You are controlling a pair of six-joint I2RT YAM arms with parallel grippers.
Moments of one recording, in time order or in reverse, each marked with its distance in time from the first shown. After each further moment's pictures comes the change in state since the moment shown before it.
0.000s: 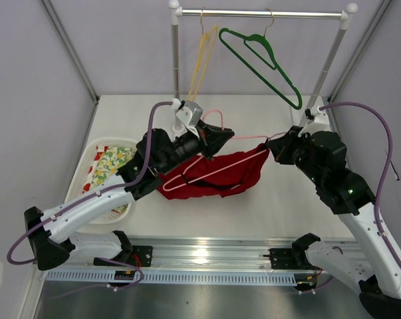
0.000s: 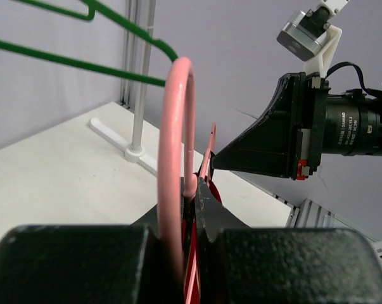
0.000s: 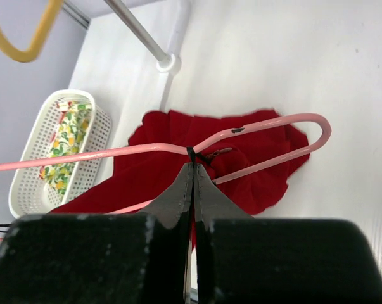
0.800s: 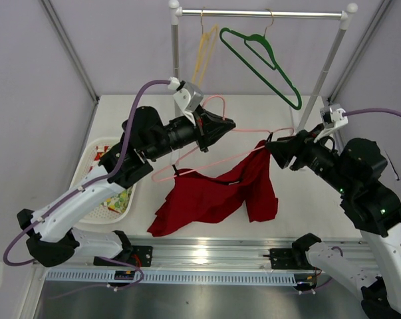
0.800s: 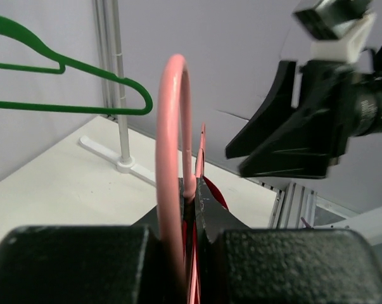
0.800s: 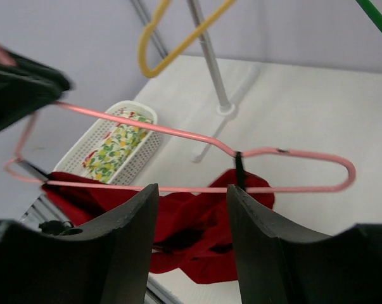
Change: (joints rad) left arm 0.011 0.051 0.372 -0.350 0.135 0.089; right arm 0.003 -0.056 0.182 -0.052 -0.225 -0.162
